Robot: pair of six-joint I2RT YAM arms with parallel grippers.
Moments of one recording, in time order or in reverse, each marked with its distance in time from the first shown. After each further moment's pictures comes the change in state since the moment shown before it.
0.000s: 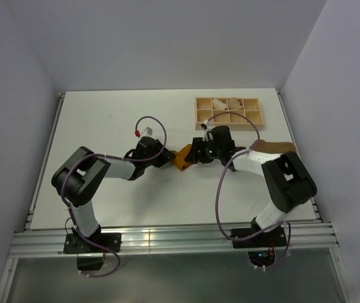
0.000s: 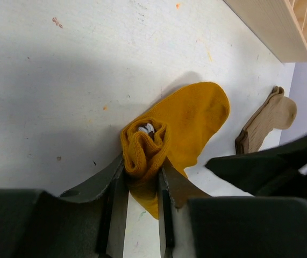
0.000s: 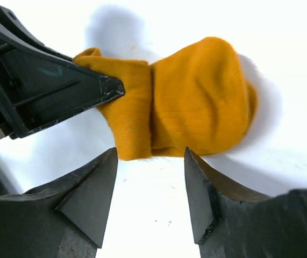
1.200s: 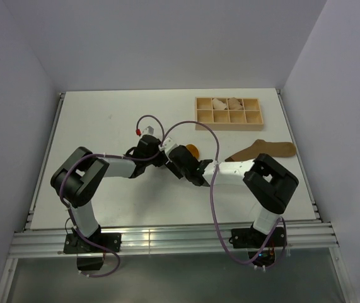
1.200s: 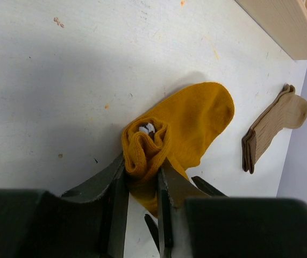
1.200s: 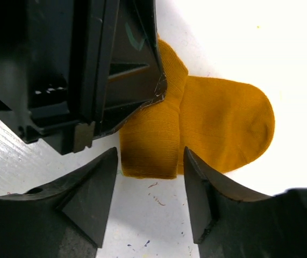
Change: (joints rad) left arm -0.007 -0.012 0.043 -0.100 -0.010 0.027; right arm 0.488 0.050 0.116 -0.125 0.814 -0.544
